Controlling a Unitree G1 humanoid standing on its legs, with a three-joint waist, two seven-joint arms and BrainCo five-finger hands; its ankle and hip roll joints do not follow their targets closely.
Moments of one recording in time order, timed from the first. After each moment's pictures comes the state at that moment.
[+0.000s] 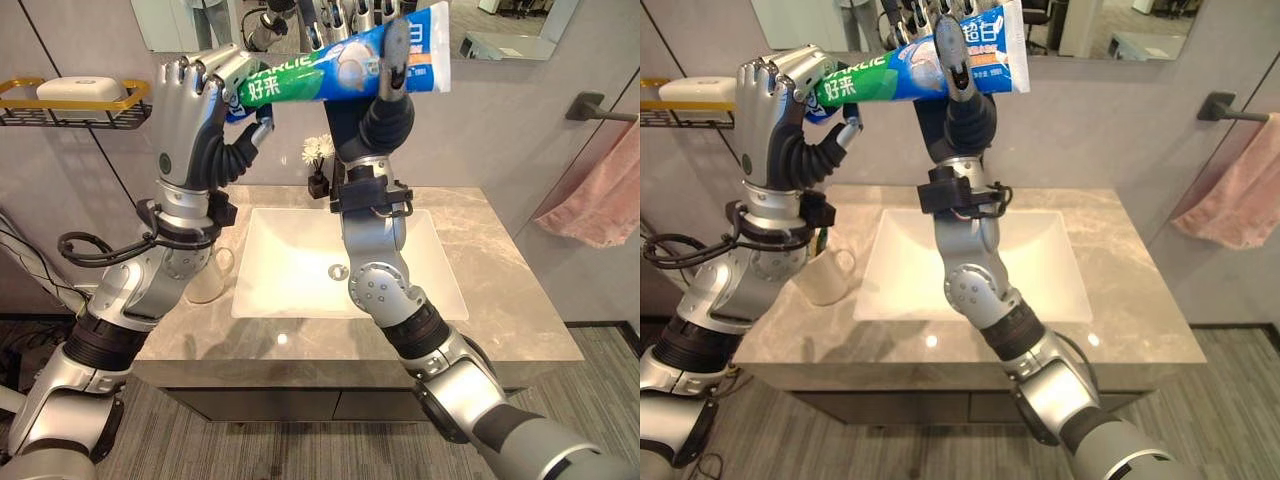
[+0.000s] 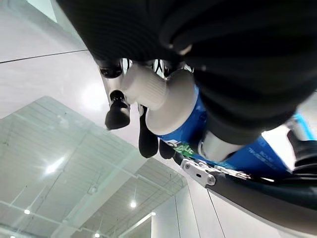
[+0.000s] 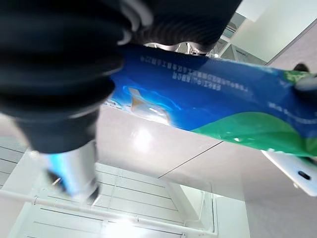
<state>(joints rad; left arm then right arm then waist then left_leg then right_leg) -0.66 0.74 -0.28 -0.12 0.59 -0.17 0.63 -0.89 0.04 0.41 0.08 1.07 -0.51 -0.06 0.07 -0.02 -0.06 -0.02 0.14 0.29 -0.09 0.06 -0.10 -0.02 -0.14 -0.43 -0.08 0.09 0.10</state>
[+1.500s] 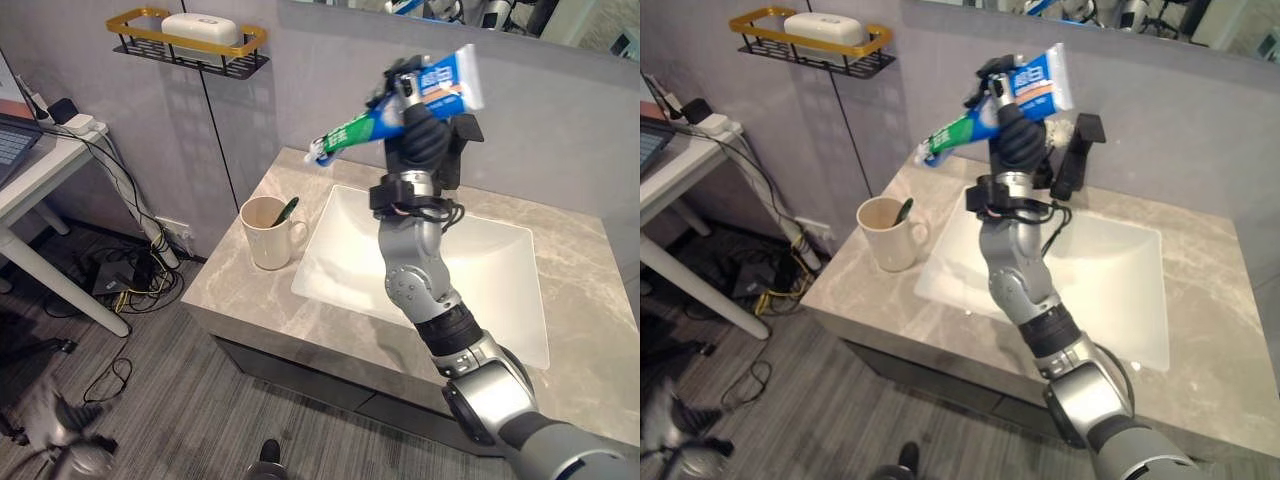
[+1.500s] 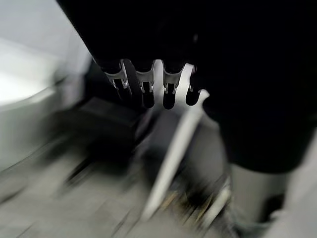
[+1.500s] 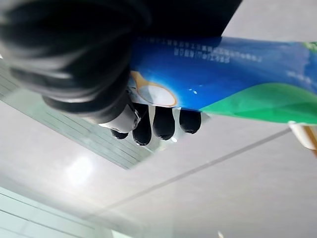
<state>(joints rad) 0.08 0.48 0.09 0.95 0.15 -0.06 0.58 -0.82 -0.13 0.36 0.15 0.80 -0.43 -0.31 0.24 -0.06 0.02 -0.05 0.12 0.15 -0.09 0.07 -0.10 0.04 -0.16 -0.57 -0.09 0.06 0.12</state>
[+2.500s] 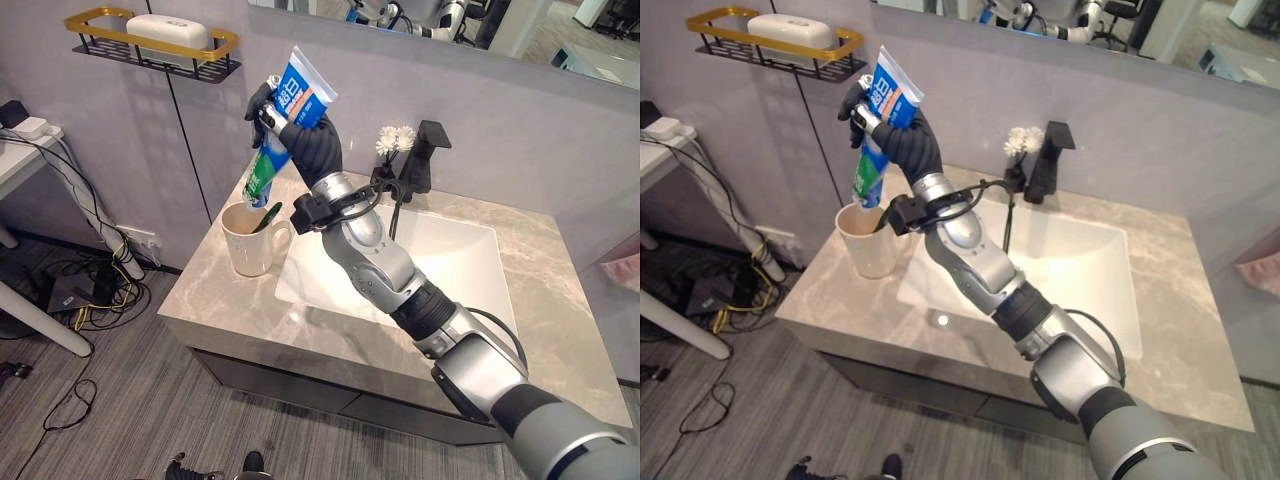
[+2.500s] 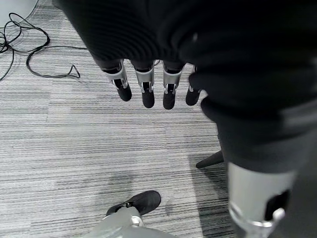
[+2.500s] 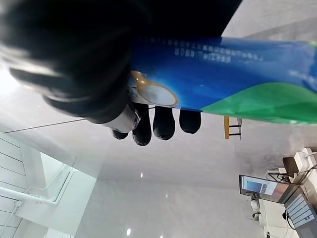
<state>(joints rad) 0.07 0.31 -0.18 1.17 0.04 -0.02 0.25 -0.99 -0.11 0.58 0.30 0.69 -0.26 -0.21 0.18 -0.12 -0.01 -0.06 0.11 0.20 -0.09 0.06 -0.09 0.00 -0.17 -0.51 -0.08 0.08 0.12</state>
